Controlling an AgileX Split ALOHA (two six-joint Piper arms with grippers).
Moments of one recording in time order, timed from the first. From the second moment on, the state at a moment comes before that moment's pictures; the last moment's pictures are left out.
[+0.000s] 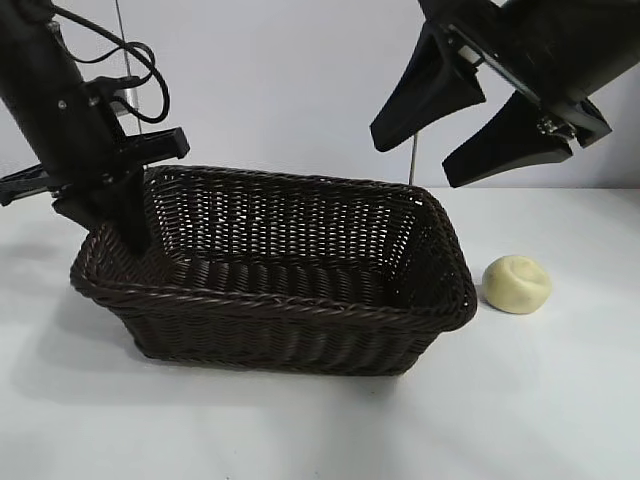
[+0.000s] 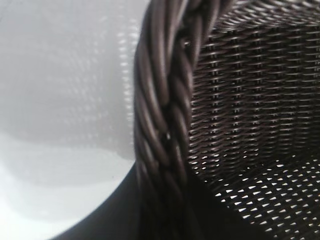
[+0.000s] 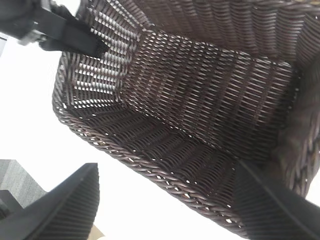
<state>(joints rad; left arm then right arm) -0.25 2.01 -1.45 -0.35 1.01 0.06 0.28 1.46 -1.00 0.78 0.73 -0.52</state>
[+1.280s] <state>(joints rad) -0.03 1.83 -1.46 -0.03 1.15 0.05 0.28 1.46 -1.00 0.78 0.73 -0.52</state>
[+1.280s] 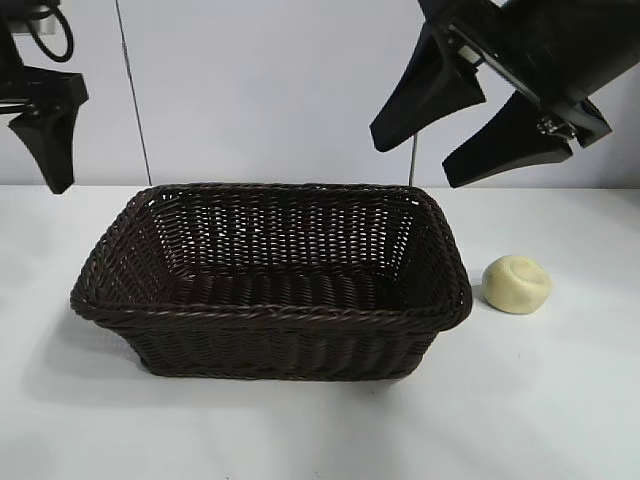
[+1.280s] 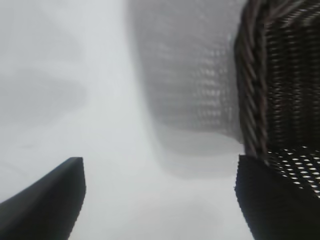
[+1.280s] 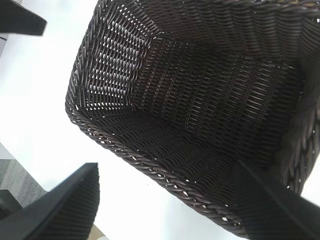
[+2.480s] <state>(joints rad) -0.03 0.76 -0.73 -0.01 1.21 0.05 0.28 1.46 -1.00 0.78 0.73 -0.52</state>
